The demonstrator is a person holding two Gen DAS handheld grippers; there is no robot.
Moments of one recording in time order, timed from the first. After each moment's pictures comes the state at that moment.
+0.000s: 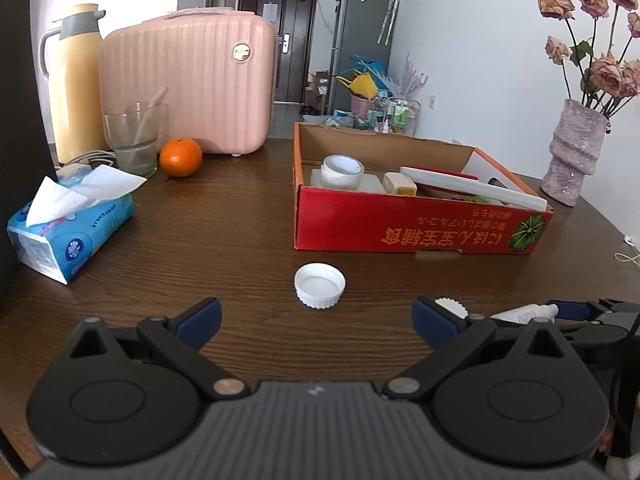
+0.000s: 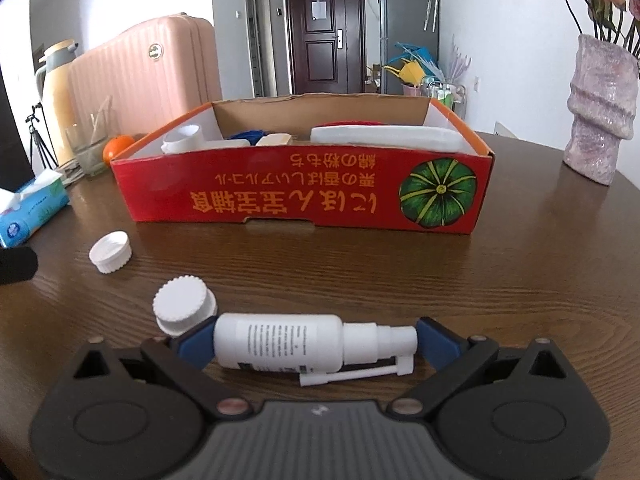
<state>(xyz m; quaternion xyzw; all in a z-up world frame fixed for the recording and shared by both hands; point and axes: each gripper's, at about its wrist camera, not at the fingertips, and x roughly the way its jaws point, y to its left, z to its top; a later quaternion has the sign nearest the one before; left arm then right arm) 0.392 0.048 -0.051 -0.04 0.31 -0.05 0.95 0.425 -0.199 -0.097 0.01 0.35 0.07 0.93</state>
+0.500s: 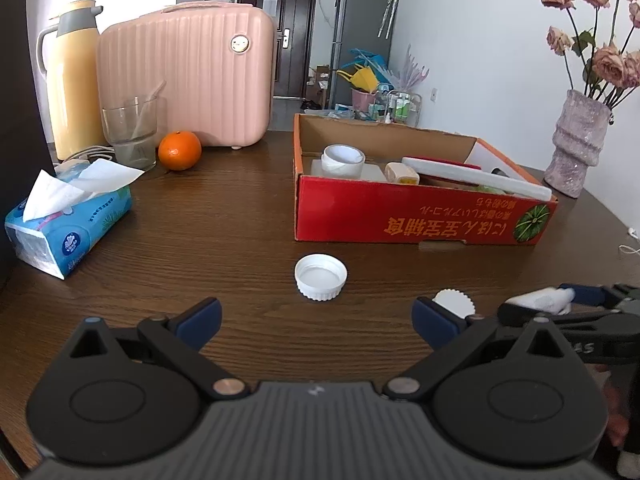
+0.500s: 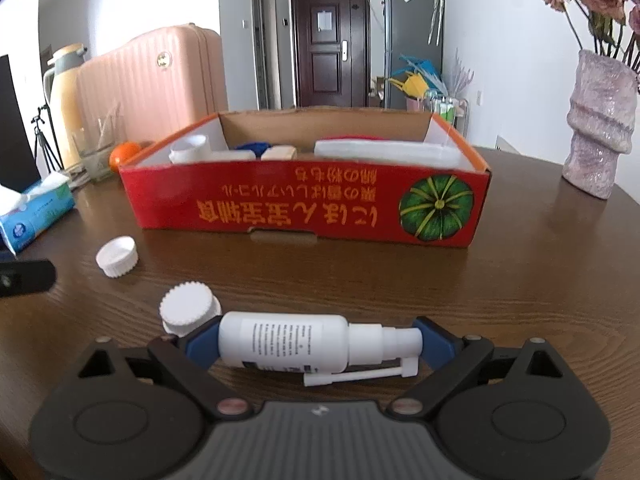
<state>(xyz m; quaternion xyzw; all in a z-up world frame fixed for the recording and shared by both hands) 0.396 0.044 -0.058 -0.03 0.32 -0.04 0.95 0.413 -0.199 -0.086 0.00 0.32 0.07 0.94</state>
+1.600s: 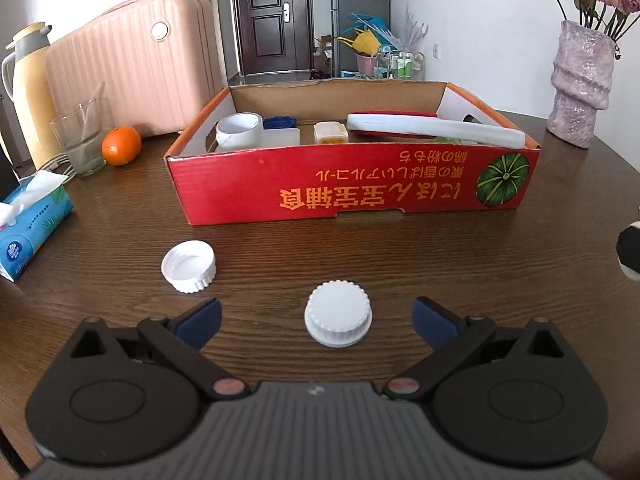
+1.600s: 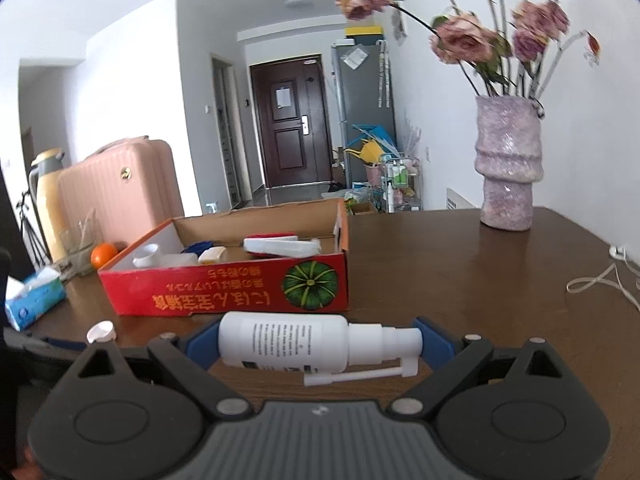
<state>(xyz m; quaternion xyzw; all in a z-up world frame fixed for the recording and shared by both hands) 0.424 -0.081 -0.079 0.03 0.36 -0.01 0.93 0.355 -0.301 -0.045 0.07 0.22 0.03 0.97</state>
